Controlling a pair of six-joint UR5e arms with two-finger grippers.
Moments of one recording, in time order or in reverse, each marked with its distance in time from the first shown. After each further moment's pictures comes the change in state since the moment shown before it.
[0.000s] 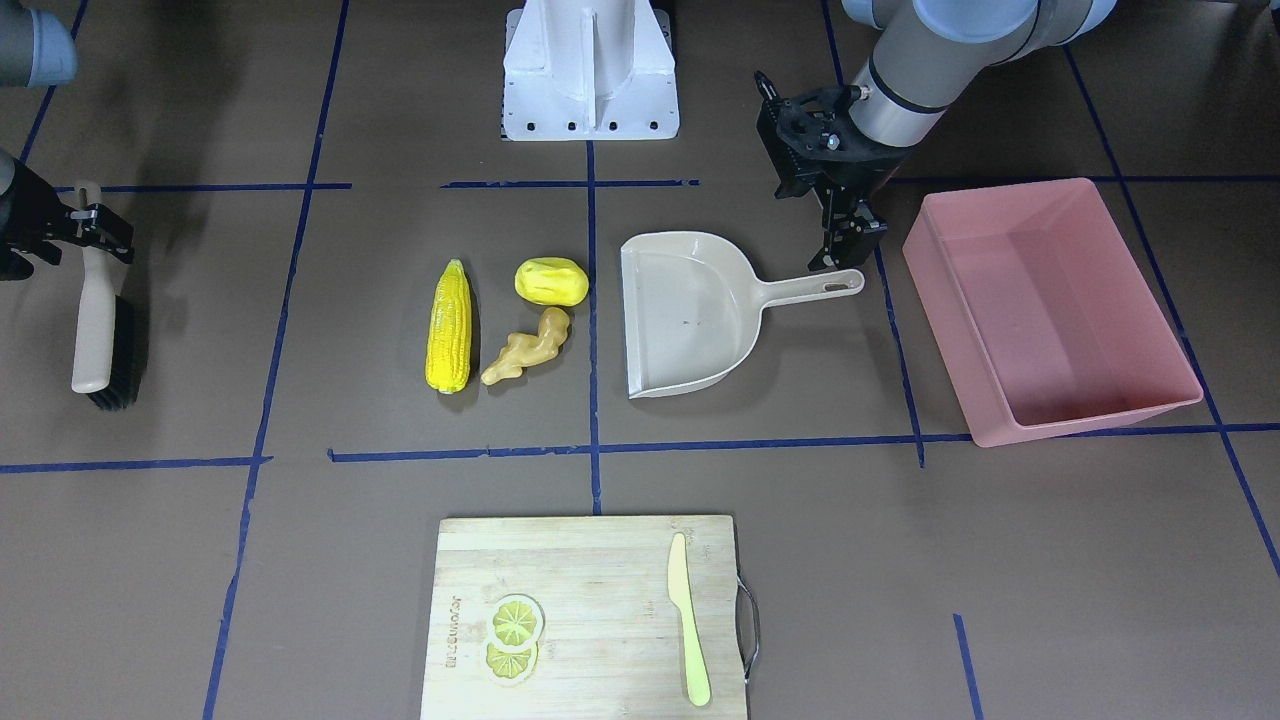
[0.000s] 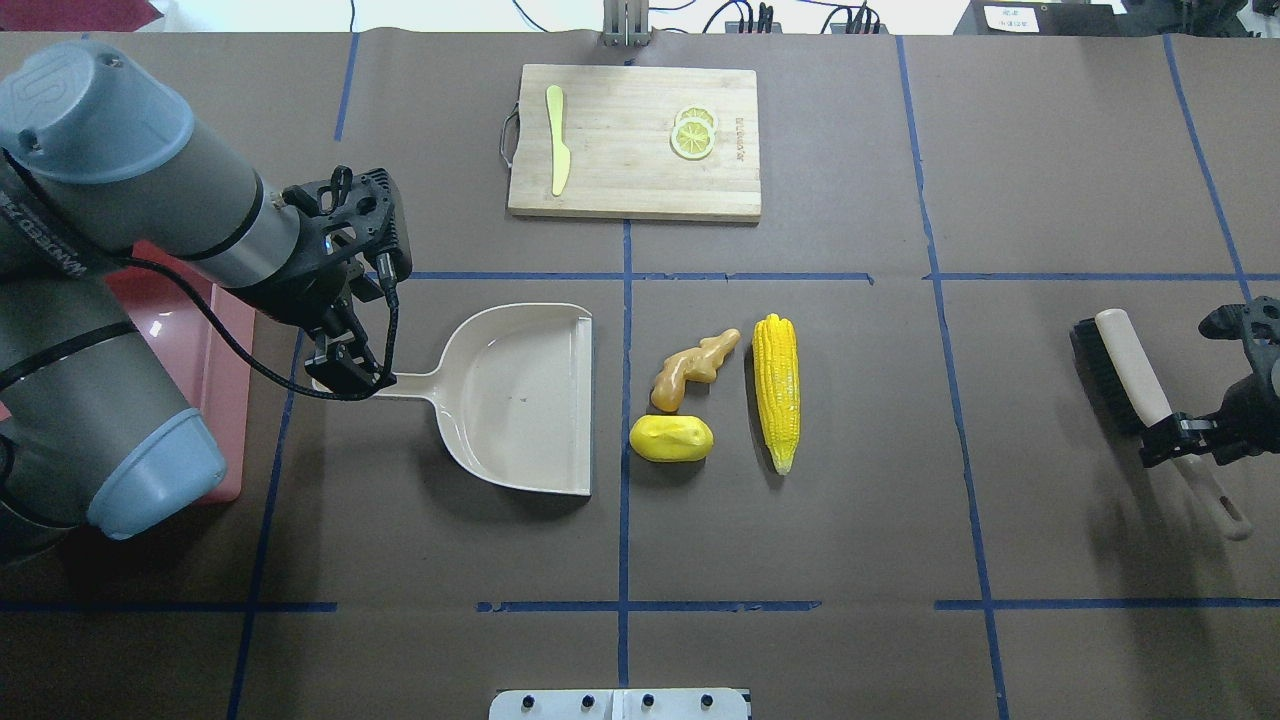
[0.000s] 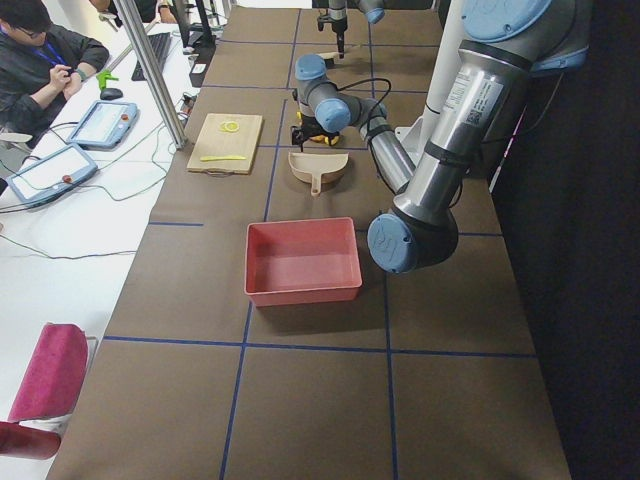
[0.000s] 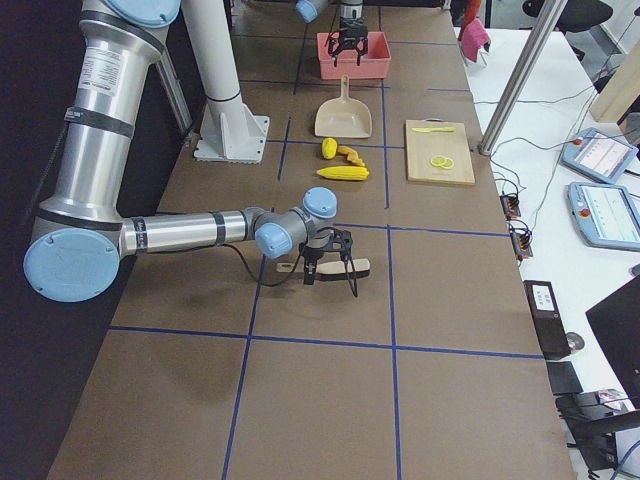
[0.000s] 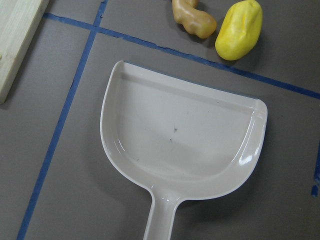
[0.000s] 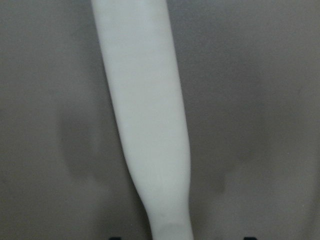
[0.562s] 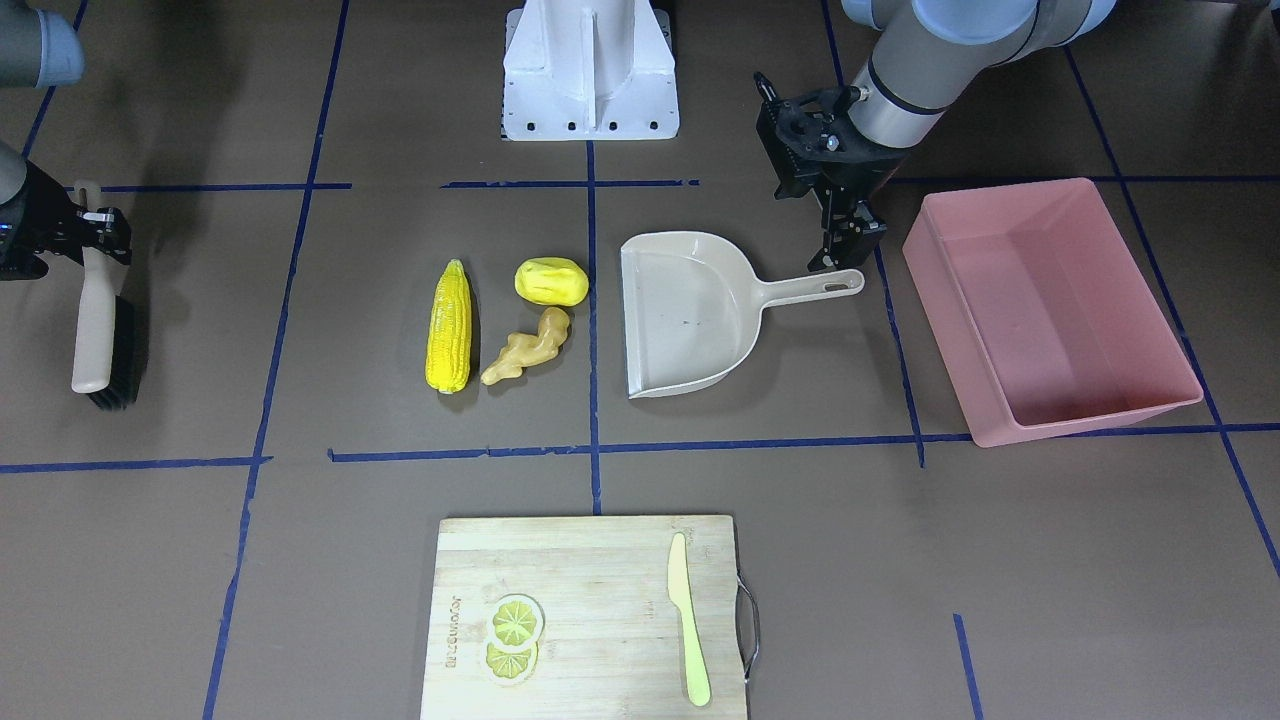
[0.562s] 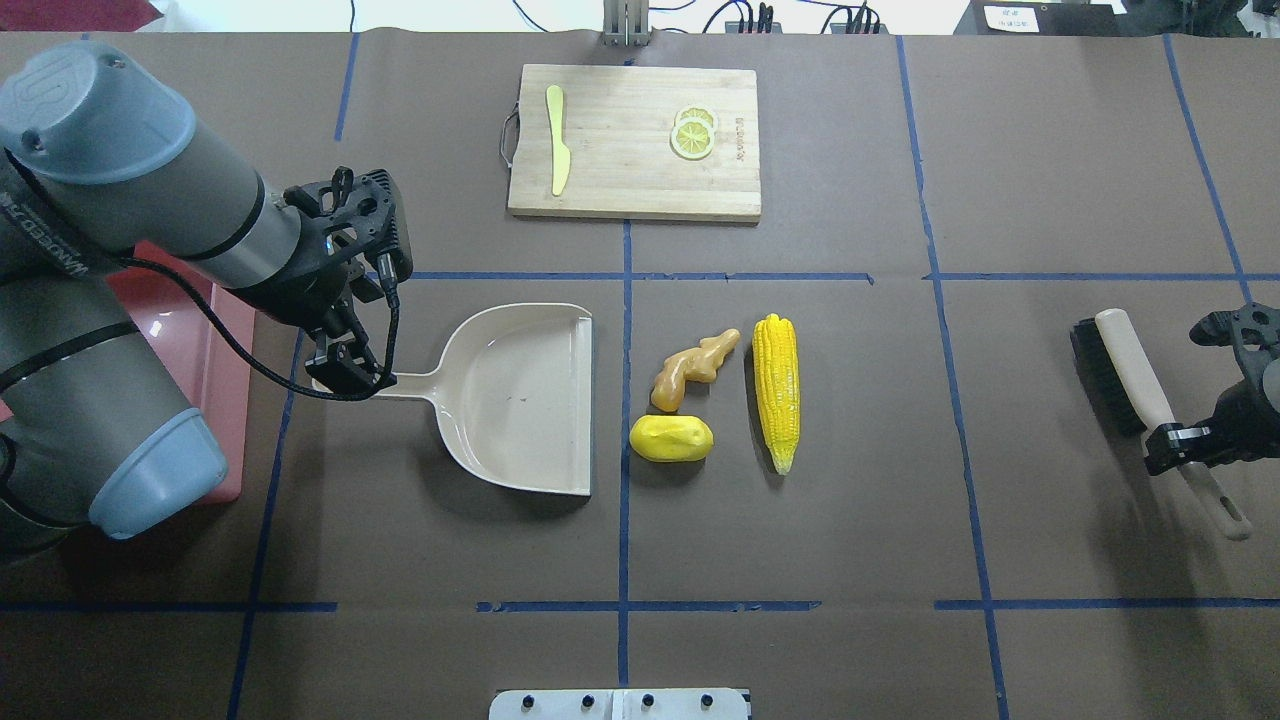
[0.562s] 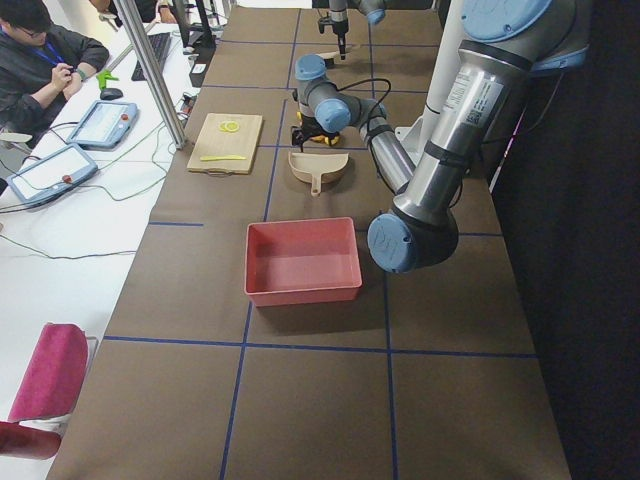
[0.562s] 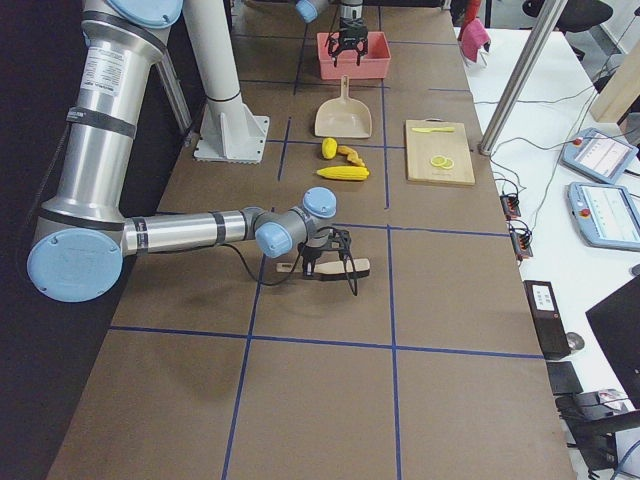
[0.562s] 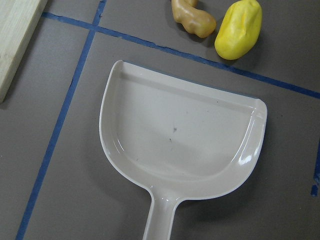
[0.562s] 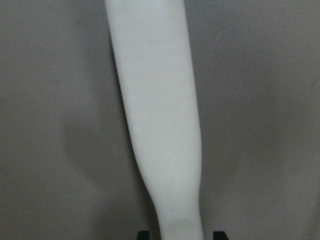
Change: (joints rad) left arm 0.001 0.000 0.002 0.000 -0.001 0.001; right arm -0.012 0.000 -0.001 -0.001 0.002 -0.007
